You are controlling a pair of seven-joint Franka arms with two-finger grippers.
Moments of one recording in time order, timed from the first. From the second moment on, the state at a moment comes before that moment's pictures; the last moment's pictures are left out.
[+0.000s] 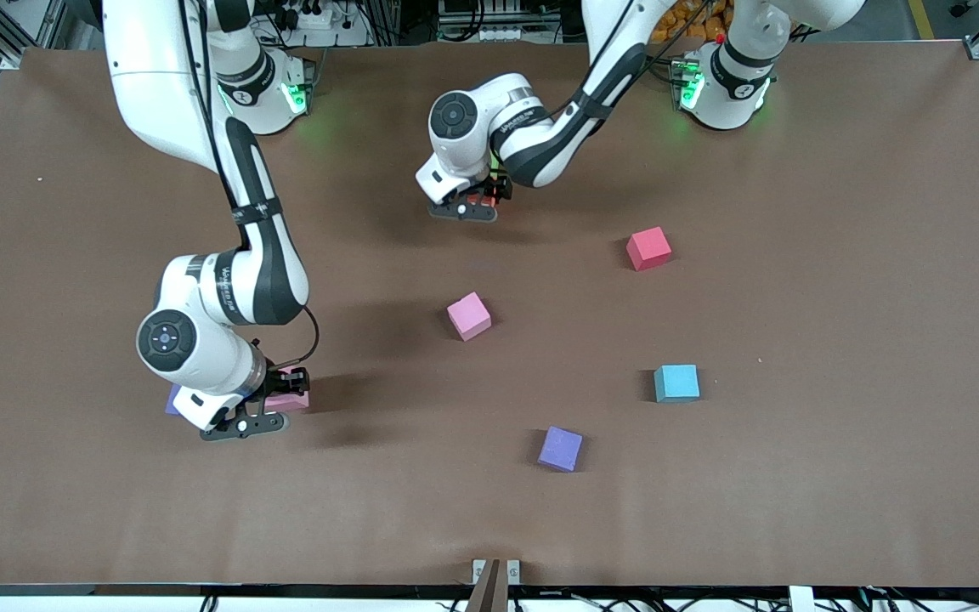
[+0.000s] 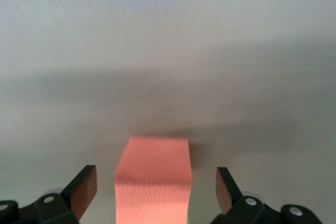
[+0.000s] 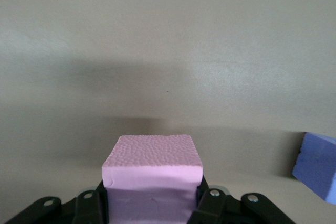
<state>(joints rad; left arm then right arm) -0.78 0.60 -0.29 -1.74 0.01 2.24 -0.96 0.56 0.68 -0.43 -1.53 0.33 2.15 -0.11</state>
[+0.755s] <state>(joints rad) -0.73 0.74 -0.13 -1.45 0.01 2.23 -1.20 0.54 0.44 -0.50 -1.57 0.33 2.01 -0.15</state>
